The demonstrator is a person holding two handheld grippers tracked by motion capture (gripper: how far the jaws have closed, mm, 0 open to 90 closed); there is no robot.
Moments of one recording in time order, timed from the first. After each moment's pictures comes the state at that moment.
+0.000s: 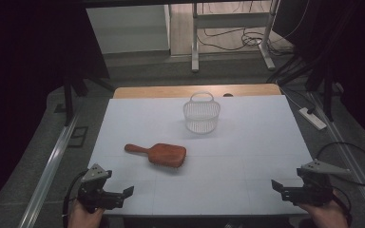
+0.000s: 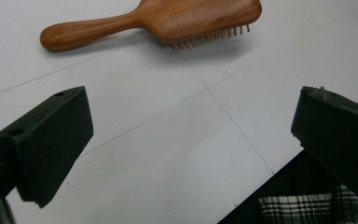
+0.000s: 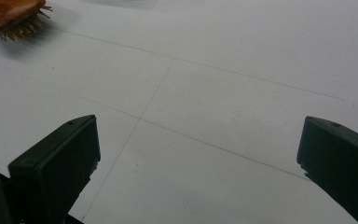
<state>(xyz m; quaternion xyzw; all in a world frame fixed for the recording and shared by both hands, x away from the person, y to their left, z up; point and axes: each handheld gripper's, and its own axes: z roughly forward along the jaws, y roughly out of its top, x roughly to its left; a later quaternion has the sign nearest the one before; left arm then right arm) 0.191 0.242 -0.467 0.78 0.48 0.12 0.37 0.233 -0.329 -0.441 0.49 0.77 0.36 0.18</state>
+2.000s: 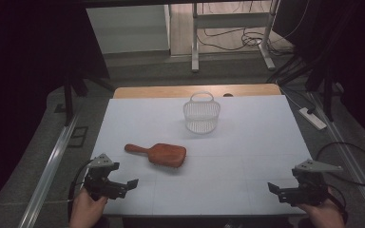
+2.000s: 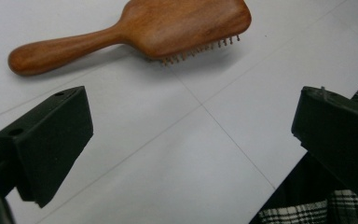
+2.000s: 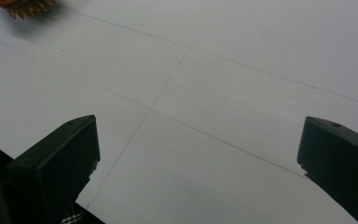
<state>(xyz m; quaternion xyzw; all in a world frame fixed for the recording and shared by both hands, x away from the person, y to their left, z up) 0.228 0.242 -0.467 0.80 0.45 0.08 0.39 0.236 -0.321 -0.443 0.47 0.80 0.35 0.17</state>
